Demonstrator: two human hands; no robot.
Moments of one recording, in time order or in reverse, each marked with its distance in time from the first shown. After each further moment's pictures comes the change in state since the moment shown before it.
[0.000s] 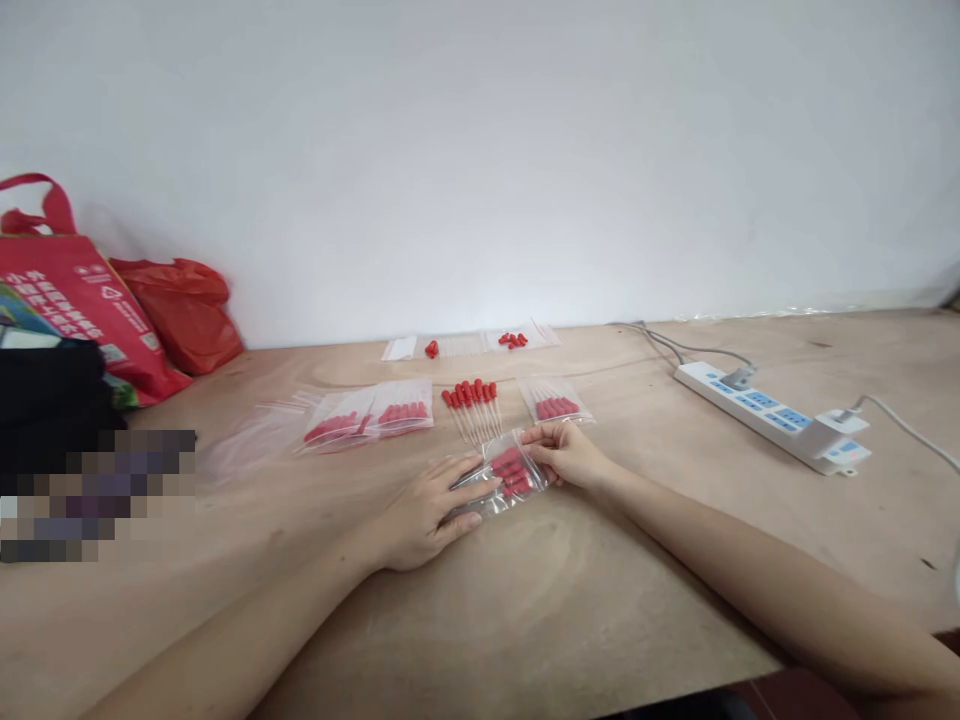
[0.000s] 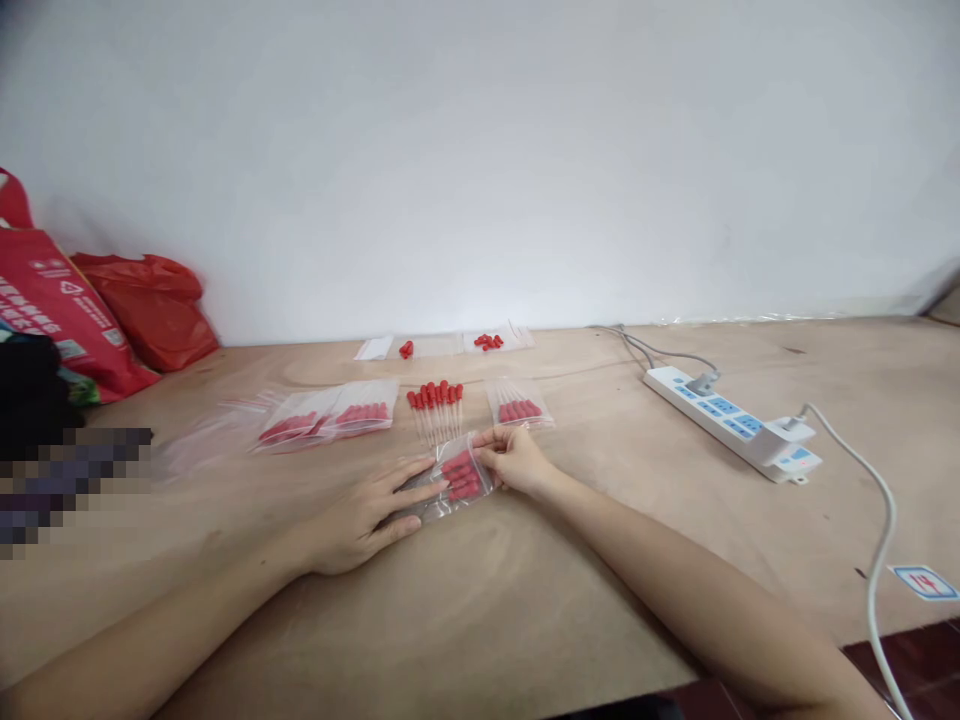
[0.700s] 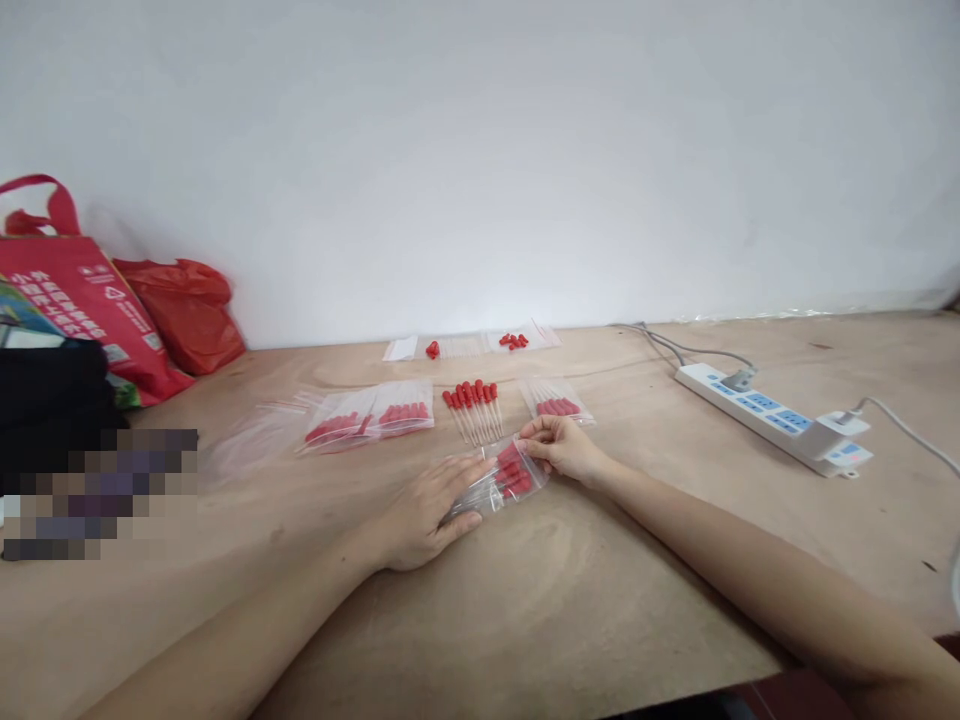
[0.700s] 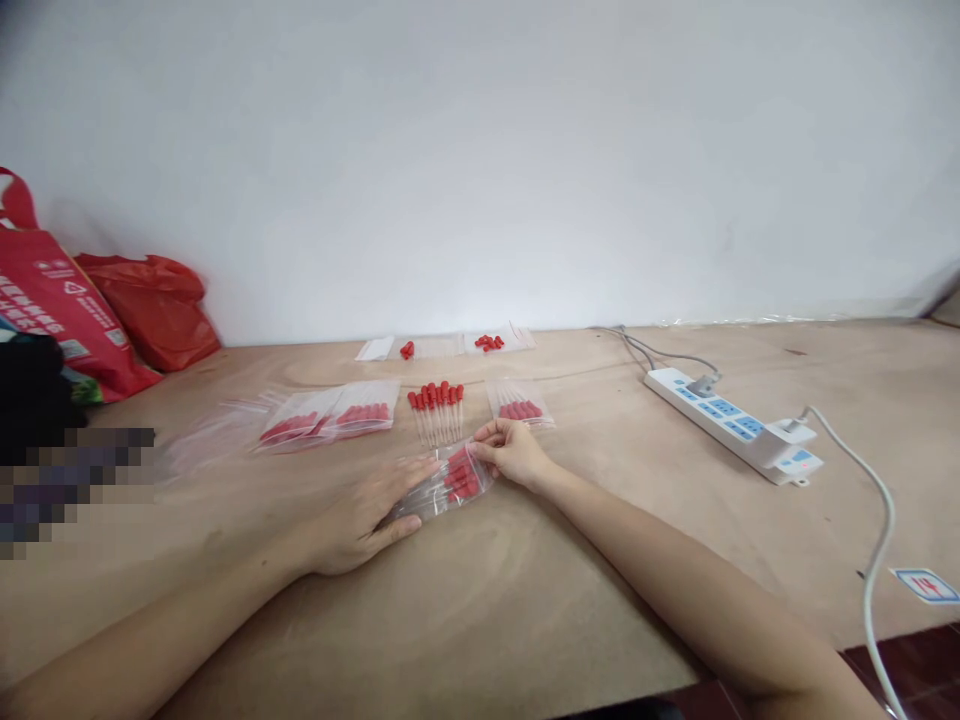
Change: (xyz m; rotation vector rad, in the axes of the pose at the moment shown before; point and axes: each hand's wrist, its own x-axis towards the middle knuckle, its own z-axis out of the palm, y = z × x) left_hand 0.000 0.001 0.000 -0.025 0.036 0.014; right_hand 0.019 0.014 -0.004 0.107 -0.021 -0.110
